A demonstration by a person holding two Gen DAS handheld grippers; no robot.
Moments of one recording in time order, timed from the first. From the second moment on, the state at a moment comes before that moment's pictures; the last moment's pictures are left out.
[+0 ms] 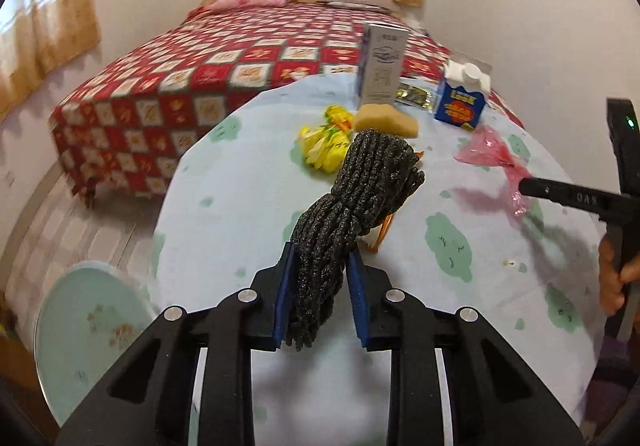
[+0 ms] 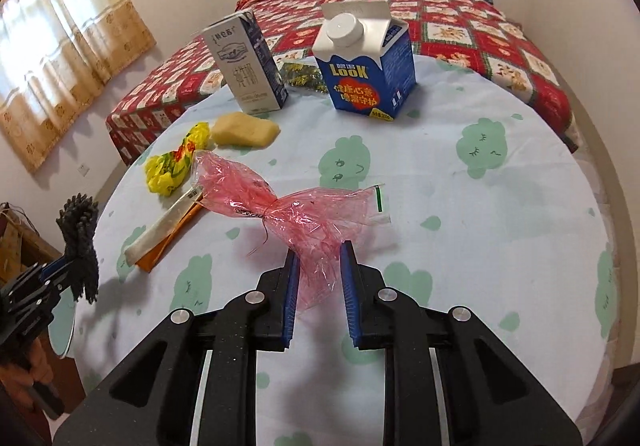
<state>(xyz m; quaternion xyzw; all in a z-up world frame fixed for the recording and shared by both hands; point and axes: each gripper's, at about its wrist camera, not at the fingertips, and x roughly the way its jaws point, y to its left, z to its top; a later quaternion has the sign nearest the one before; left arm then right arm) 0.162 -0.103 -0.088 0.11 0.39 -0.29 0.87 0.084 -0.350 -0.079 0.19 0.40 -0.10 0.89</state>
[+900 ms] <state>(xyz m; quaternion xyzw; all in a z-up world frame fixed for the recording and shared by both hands) 0.099 -0.071 -0.066 0.07 0.39 -0.22 0.89 0.051 -0.276 -0.050 0.16 0.38 -0.09 0.90</state>
